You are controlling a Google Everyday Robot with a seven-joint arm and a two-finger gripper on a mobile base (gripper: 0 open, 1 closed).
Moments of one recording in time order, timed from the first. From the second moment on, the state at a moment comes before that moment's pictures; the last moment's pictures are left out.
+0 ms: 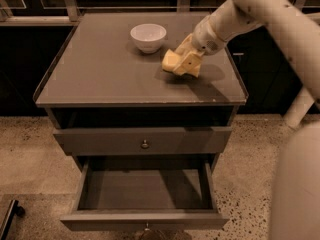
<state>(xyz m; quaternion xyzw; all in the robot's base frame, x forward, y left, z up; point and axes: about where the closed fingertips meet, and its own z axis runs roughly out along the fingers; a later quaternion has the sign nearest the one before) 0.697 -0.080 0.871 -0.64 0.68 0.16 0.32</state>
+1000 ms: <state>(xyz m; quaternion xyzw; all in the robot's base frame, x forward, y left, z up) 0.568 -0.078 0.934 -0.53 0.67 0.16 0.50</state>
